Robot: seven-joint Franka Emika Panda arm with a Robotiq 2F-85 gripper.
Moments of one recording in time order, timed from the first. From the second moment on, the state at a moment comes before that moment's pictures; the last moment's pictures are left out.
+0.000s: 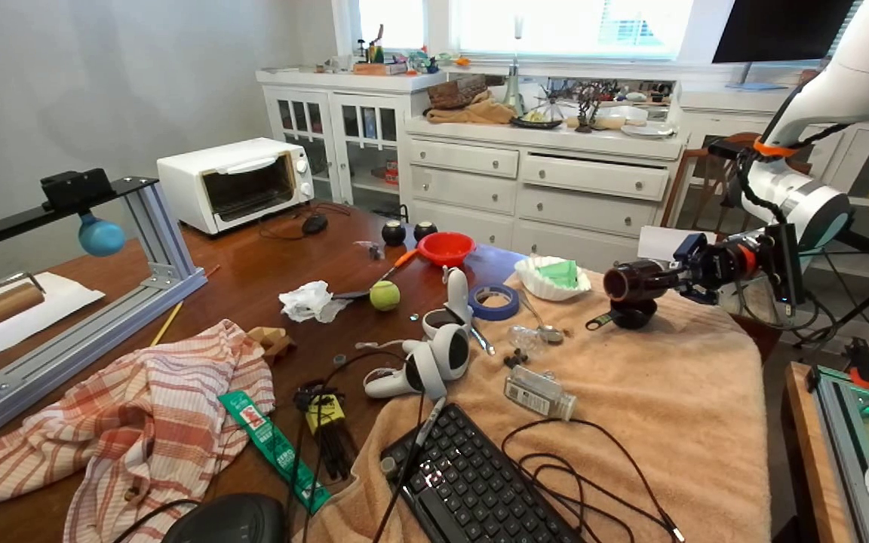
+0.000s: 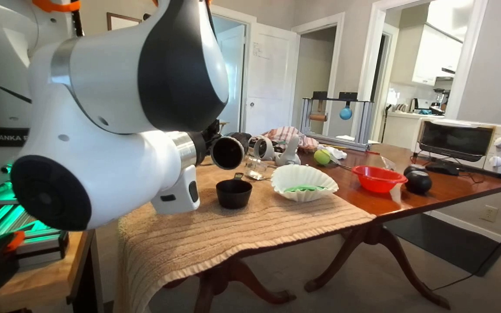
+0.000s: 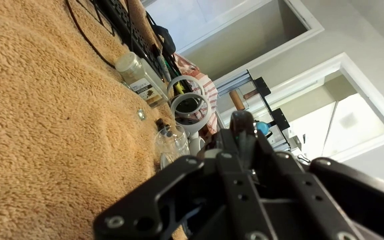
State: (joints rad) arm -0.68 0.52 -0.45 -2.38 1.19 1.30 -0.89
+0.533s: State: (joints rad) arm -0.68 0.57 -0.42 -2.31 1.19 1.27 -0.89
